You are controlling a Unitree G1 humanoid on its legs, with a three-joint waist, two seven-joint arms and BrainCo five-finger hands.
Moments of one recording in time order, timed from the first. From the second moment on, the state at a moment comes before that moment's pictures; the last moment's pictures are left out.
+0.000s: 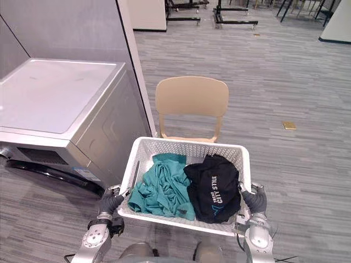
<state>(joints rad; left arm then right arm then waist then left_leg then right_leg) 0.28 0.12 -0.15 0.11 -0.11 -0.07 0.20 0.34 -0.11 -0.13 -0.06 -0.01 -0.05 -0.25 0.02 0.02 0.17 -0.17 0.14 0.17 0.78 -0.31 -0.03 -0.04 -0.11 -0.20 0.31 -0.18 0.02</state>
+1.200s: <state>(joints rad) -0.69 0.11 0.03 0.53 -0.15 -0.10 0.42 -0.57 -0.20 -0.19 0.34 0.15 -0.06 -0.44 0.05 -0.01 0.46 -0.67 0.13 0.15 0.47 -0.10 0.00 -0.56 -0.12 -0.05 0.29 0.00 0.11</state>
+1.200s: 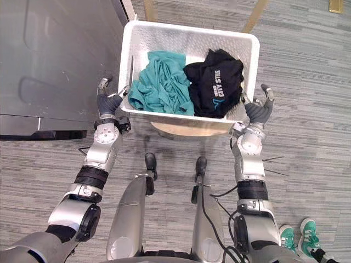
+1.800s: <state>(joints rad) -0.14 0.08 0.14 0.25 -0.20 -0.14 0.31 -0.05 -0.17 -0.34 0.06 0.18 -0.11 -0.37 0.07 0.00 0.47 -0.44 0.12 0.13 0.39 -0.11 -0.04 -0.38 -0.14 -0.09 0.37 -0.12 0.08</state>
